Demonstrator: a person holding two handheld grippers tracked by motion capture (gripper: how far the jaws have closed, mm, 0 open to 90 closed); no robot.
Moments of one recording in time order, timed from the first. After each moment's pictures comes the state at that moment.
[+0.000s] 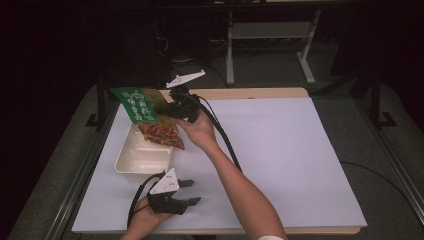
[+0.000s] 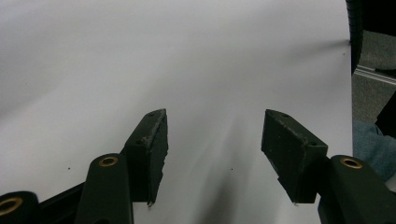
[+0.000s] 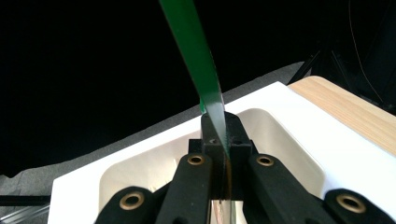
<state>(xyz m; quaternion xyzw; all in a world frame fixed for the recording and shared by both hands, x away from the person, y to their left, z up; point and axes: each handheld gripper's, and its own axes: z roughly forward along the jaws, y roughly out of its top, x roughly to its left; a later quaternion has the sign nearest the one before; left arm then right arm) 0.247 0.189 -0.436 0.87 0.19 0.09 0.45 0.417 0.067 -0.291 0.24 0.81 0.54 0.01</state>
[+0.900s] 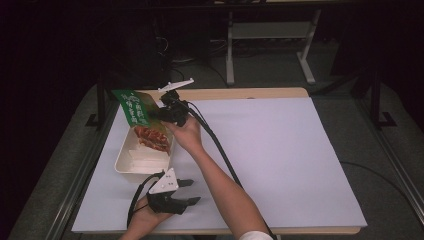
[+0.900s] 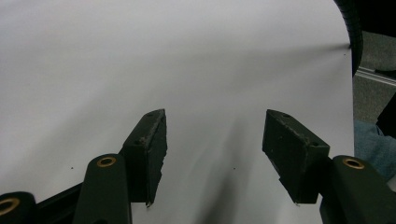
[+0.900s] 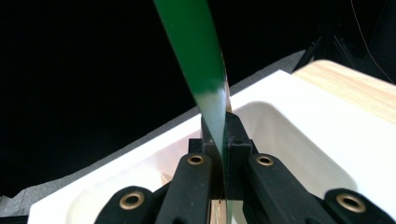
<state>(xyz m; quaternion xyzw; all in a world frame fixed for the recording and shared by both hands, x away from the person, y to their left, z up) 0.248 0.191 -0.436 0.87 0.19 0.09 0.46 0.439 0.099 -0.330 0.27 0.79 0.54 -0.01</state>
